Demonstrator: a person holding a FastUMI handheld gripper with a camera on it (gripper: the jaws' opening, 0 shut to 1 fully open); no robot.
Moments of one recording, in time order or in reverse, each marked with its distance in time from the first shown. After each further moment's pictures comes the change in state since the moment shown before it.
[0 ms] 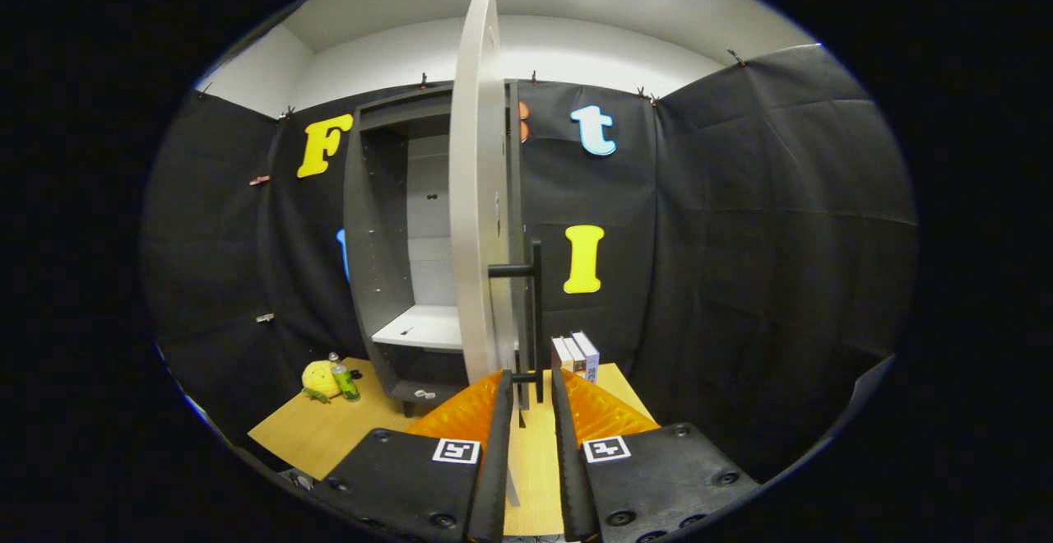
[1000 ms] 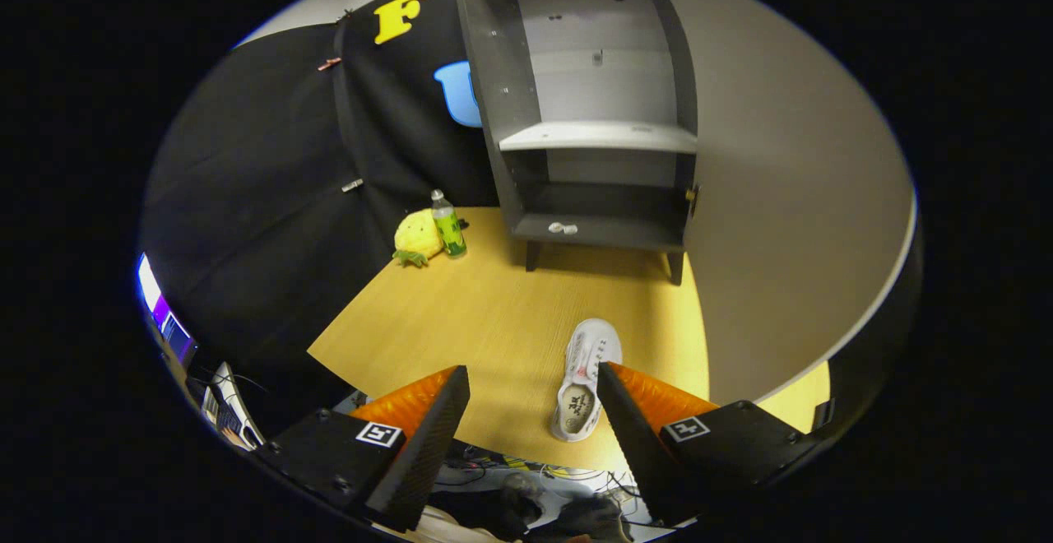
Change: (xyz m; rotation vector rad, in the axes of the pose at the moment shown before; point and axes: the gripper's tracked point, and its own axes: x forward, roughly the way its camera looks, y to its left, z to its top) arm 0.036 0.194 -0.268 0.020 0.614 0.302
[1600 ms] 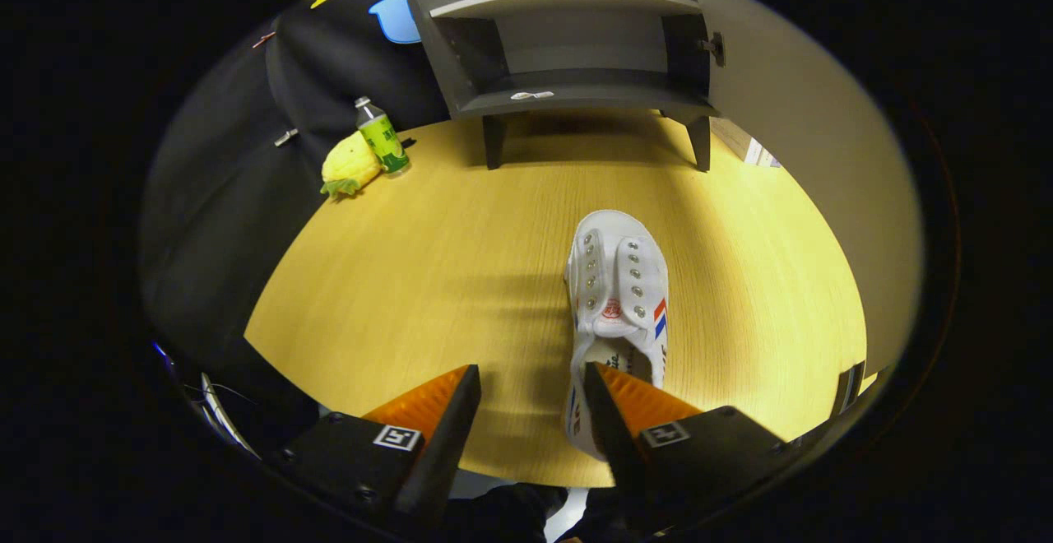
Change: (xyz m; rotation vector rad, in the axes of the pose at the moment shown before) arm 0.149 -0.035 -0.112 0.082 0.182 -0.138
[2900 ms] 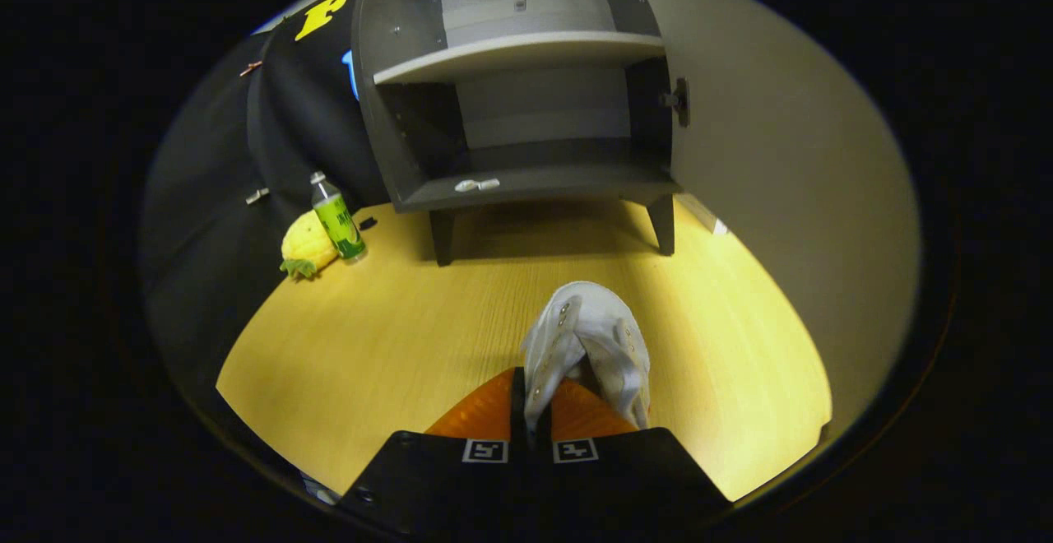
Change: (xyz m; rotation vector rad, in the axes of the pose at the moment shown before) arm 0.004 -0.039 0.113 0.045 -0.303 -0.043
